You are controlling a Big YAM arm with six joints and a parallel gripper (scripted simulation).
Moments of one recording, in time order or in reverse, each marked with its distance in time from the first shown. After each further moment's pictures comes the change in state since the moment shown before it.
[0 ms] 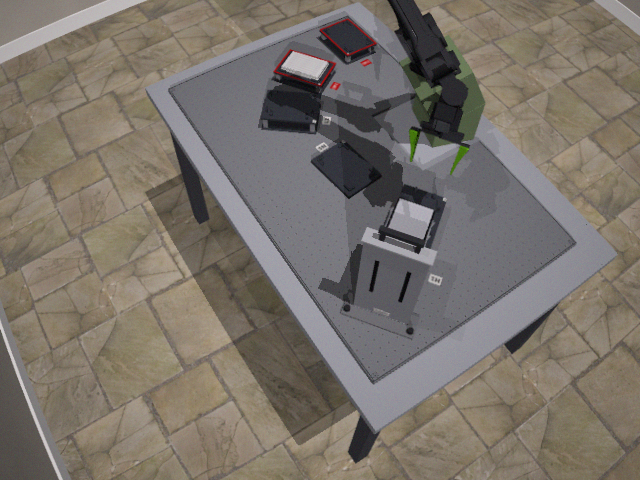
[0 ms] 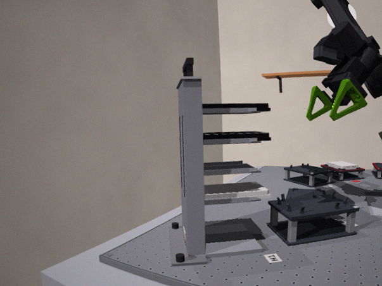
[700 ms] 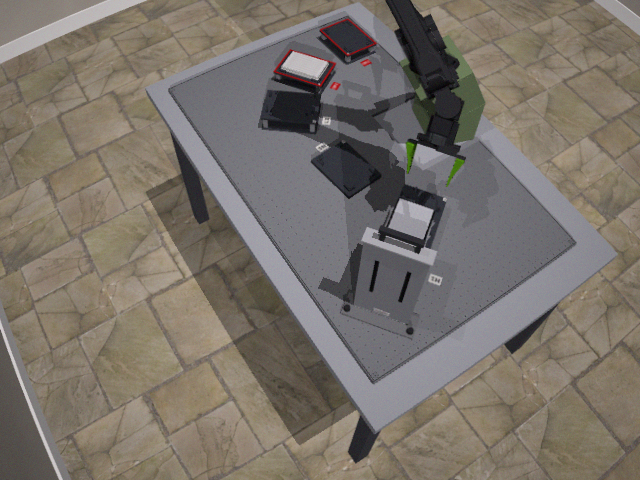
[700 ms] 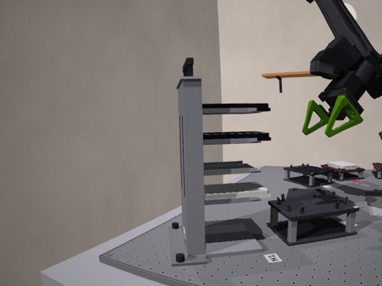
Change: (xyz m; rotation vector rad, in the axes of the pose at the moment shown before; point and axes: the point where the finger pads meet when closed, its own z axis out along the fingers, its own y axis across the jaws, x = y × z) arm 0.015 0.000 0.031 0.004 -0.002 0.008
